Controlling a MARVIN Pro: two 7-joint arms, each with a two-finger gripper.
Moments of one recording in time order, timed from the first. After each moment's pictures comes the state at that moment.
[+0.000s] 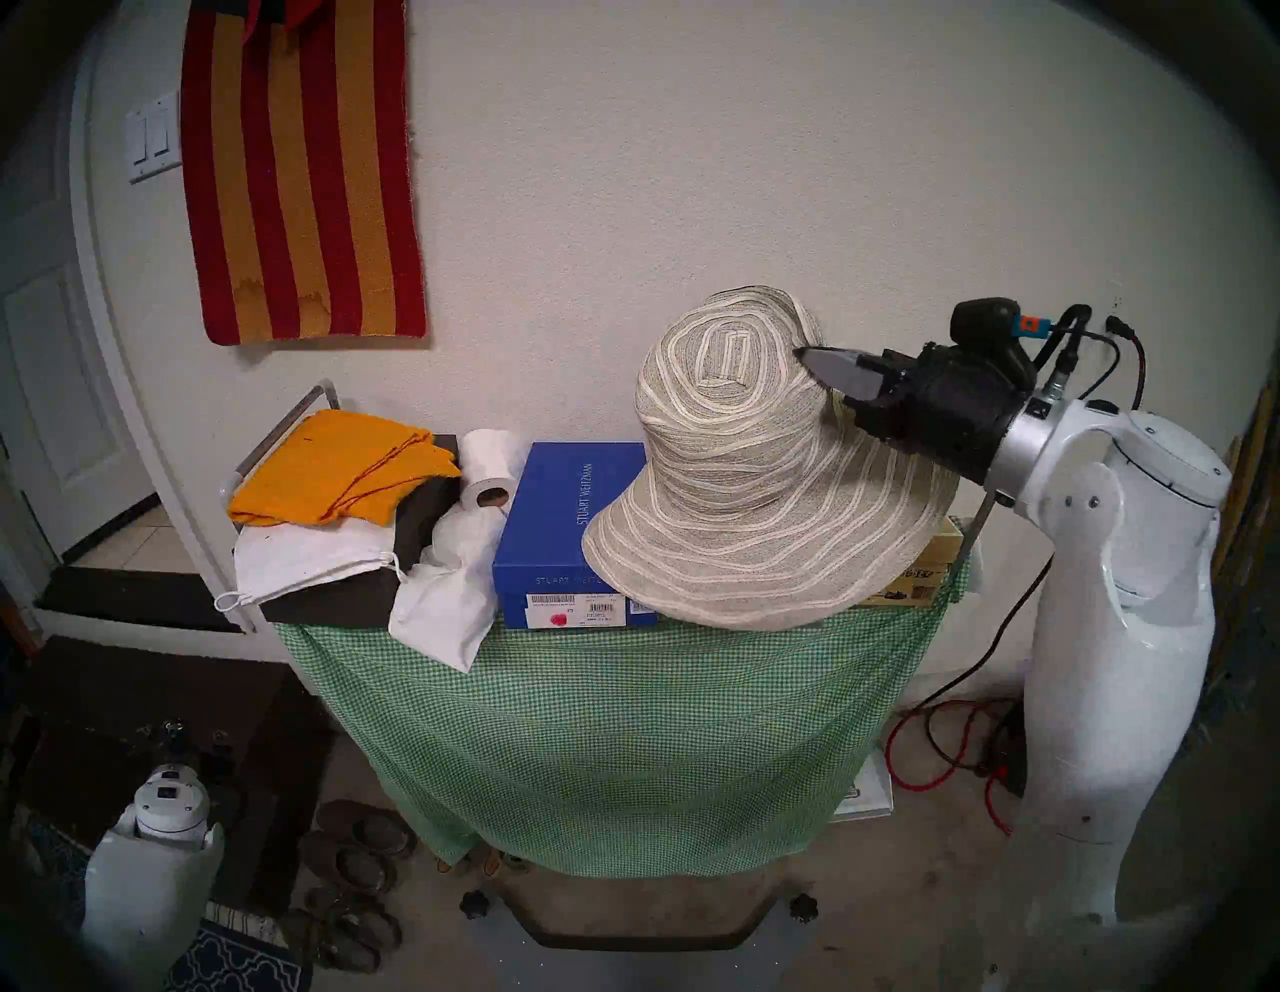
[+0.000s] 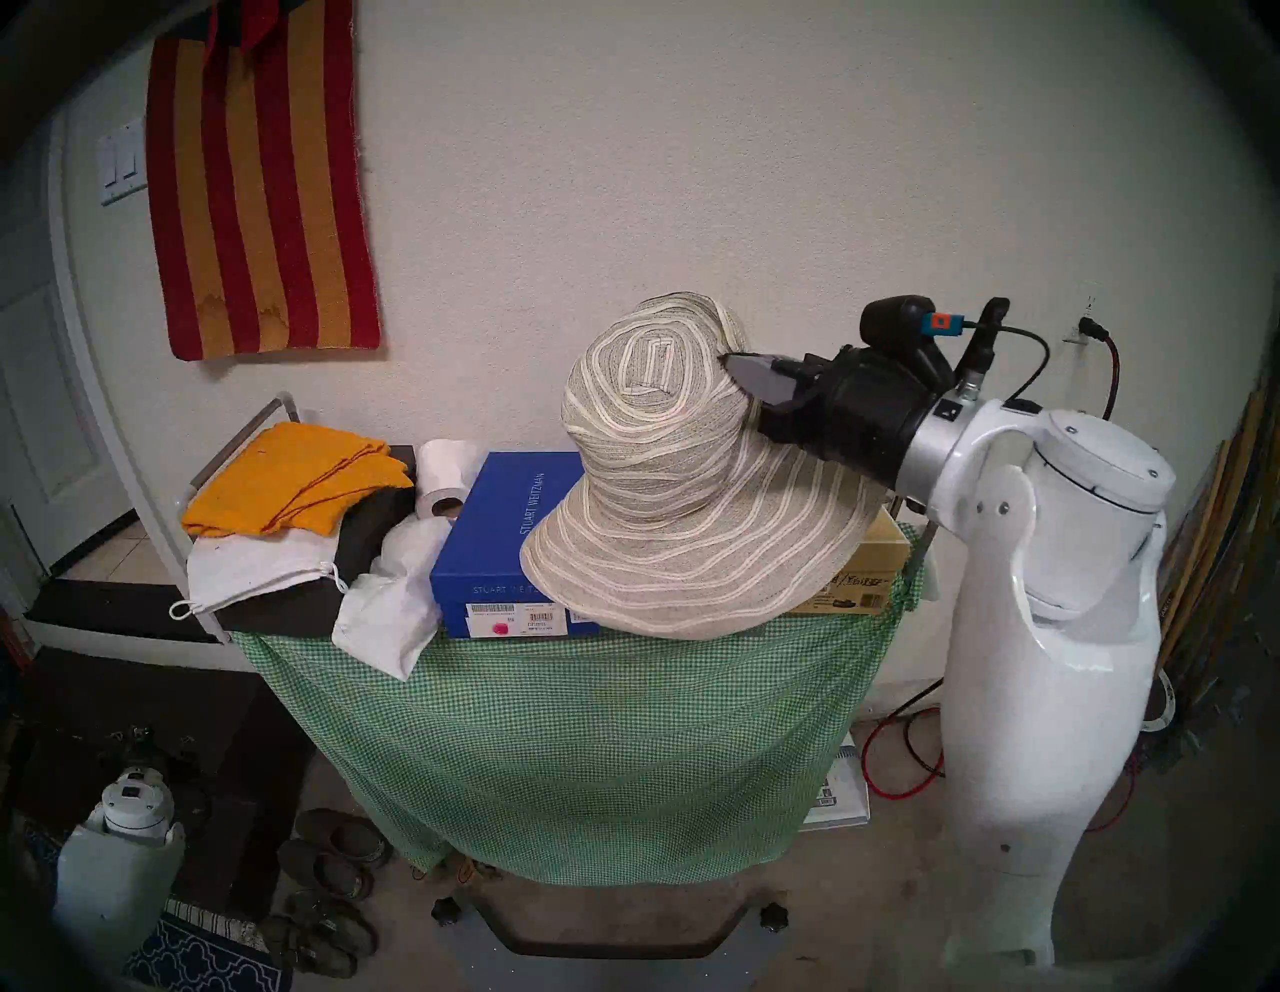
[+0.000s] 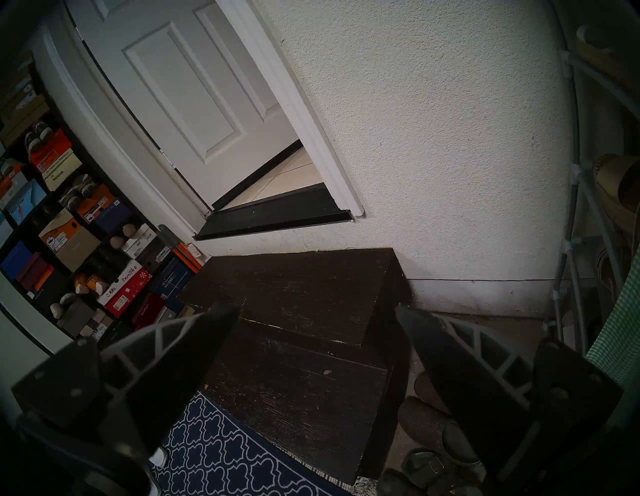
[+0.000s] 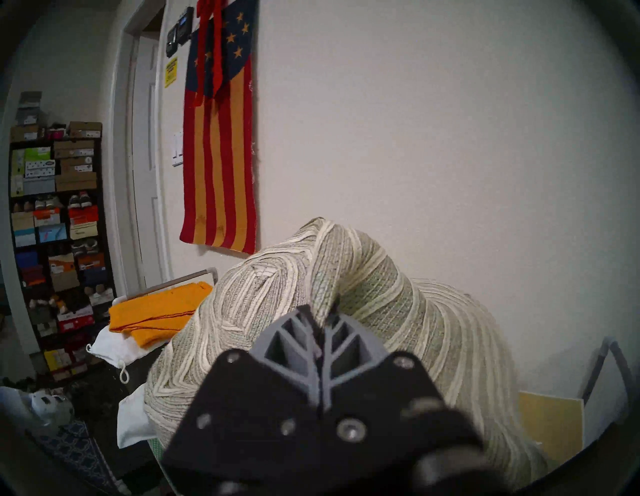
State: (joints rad) left arm 1.88 -0.94 -1.76 -1.18 -0.39 0.04 0.33; right arm -1.26 -1.43 1.76 -2.21 0.23 0.96 0.72
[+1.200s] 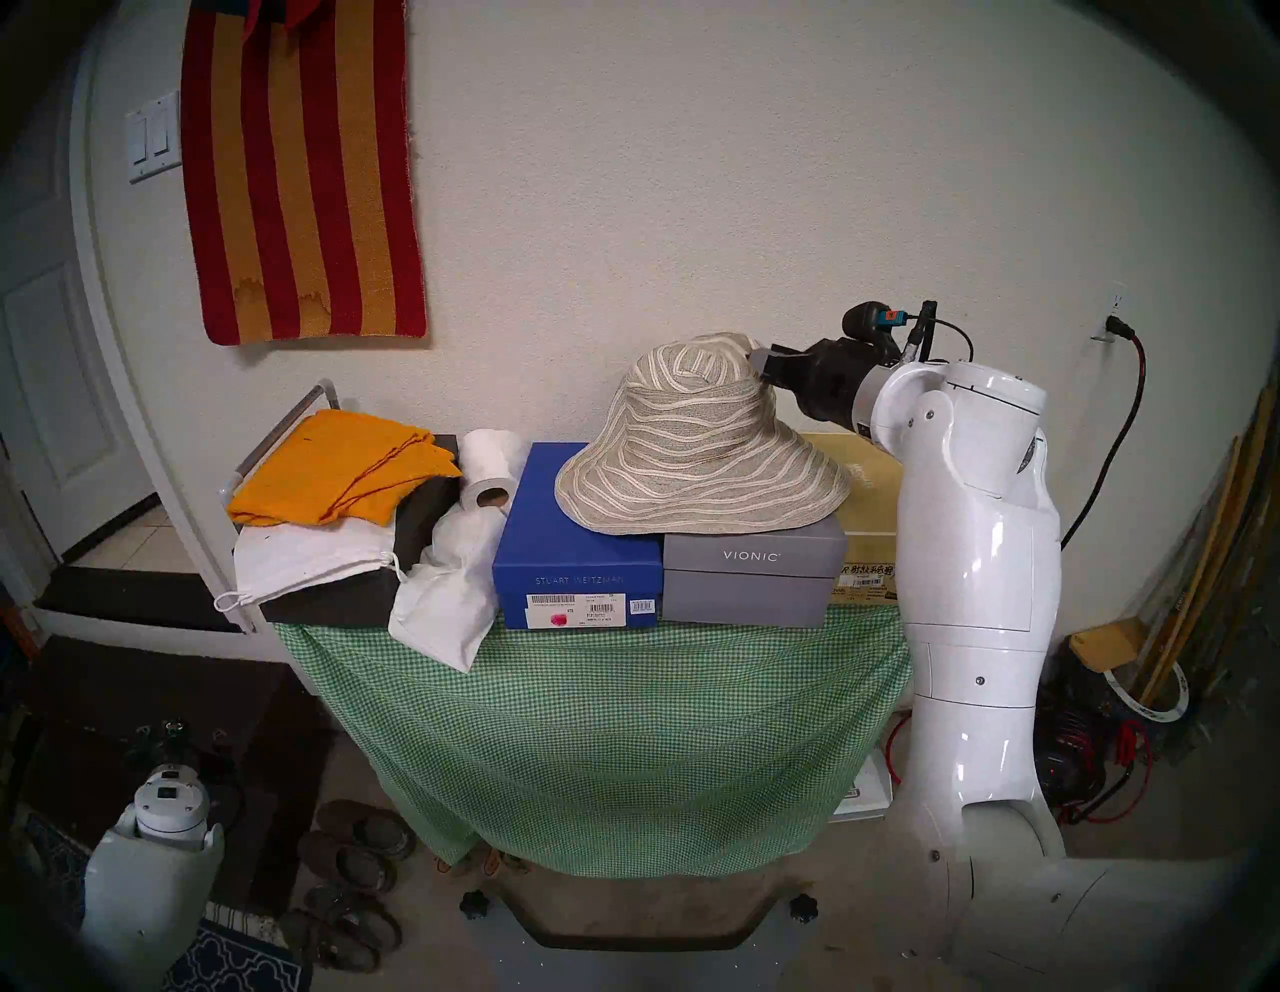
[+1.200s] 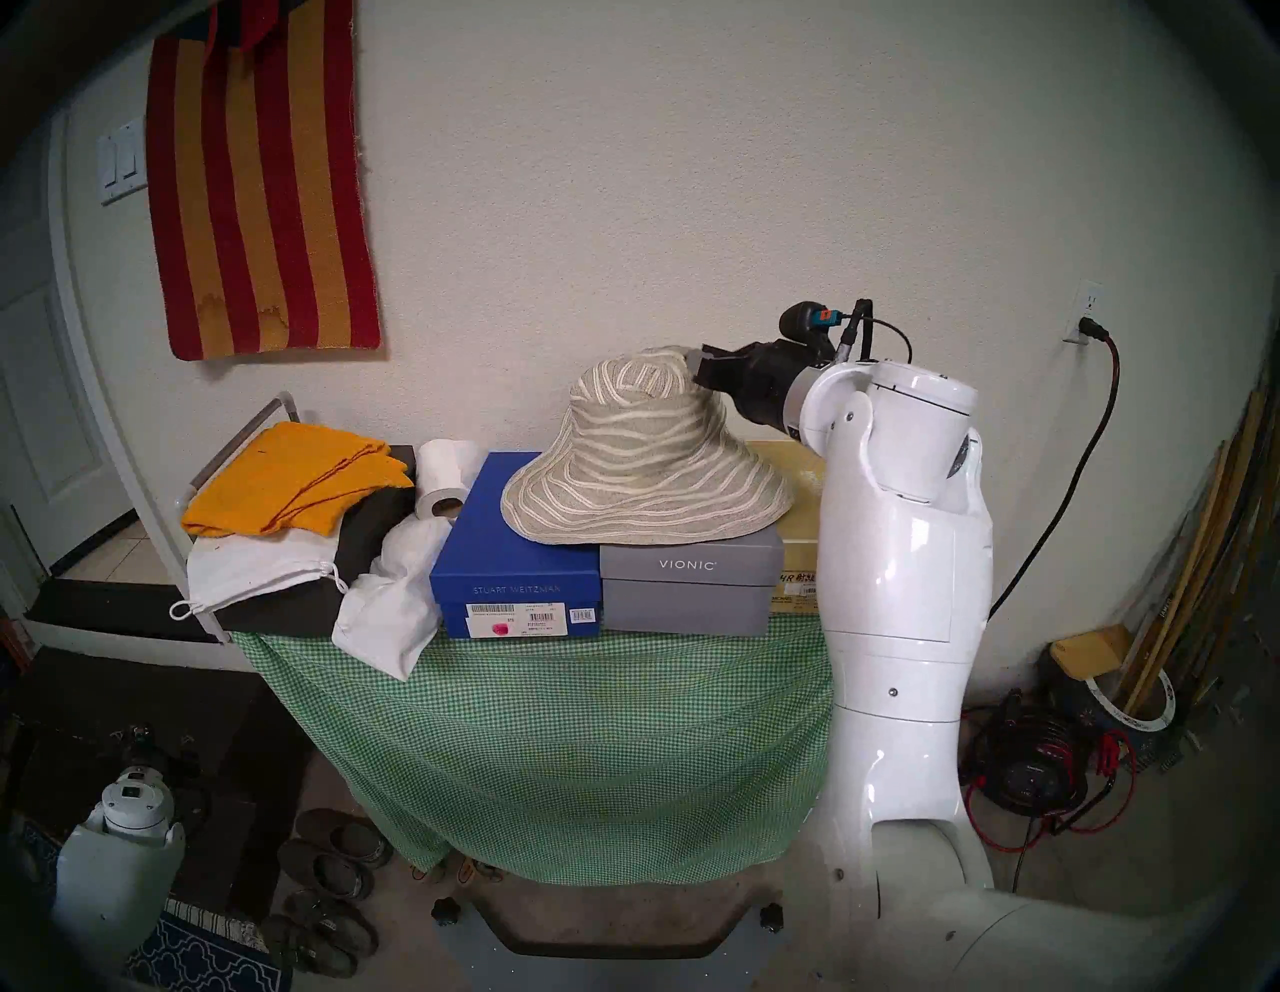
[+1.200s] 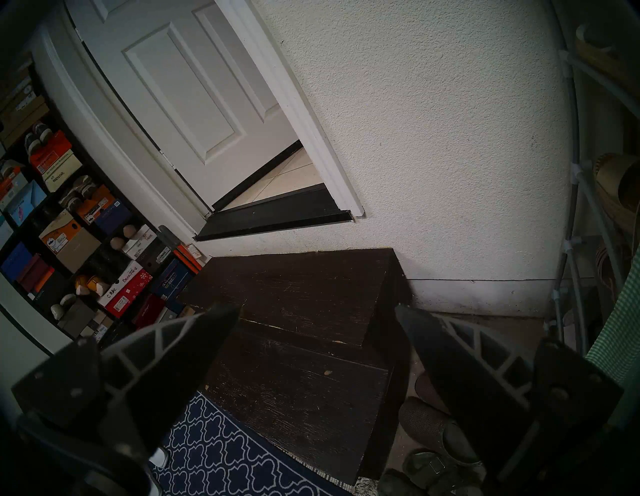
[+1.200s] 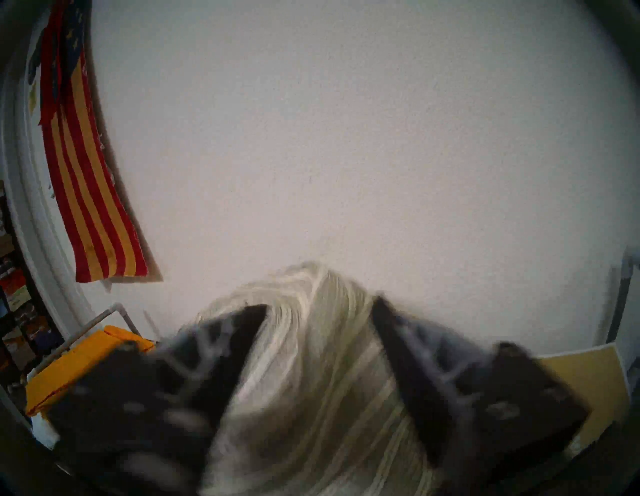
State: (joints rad) left arm 1.88 -0.93 -1.76 -1.19 -0.39 0.04 0.34; right arm -1.01 -1.58 1.69 -1.81 0.22 0.96 0.36
